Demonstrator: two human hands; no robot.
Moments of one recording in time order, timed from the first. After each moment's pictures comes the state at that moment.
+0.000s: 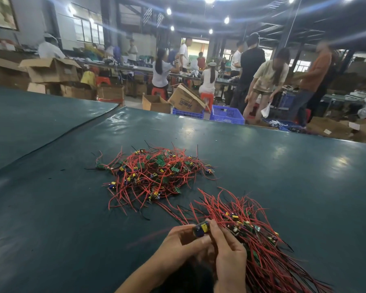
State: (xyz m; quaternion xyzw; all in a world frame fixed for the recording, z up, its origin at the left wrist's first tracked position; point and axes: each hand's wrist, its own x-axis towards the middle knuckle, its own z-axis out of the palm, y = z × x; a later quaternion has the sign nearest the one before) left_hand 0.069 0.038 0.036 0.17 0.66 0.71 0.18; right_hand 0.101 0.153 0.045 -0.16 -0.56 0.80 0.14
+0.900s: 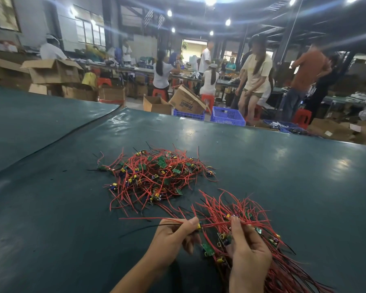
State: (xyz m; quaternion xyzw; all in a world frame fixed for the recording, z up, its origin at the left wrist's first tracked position) left_hand 0.067 0.033 0.046 0.13 0.64 0.75 0.05; right_hand 0.094 0.169 0.042 -0.19 -0.54 0.76 0.30
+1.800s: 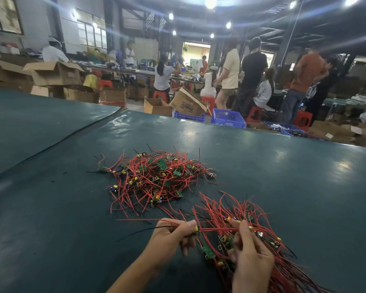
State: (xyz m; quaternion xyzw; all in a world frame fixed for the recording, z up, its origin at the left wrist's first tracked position) left_hand 0.065 0.026 0.053 0.13 0.64 0.76 0.04; right_hand 0.095 0.172 0.048 -0.18 -0.54 0.77 0.28
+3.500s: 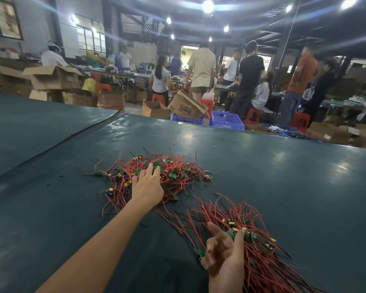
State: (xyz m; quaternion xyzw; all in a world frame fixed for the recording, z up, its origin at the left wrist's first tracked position) left_hand -0.080 -0.004 0.056 0.01 0.98 0.14 -0.10; right_hand 0.087 0.161 0.047 -0.18 -0.37 0.91 0.09
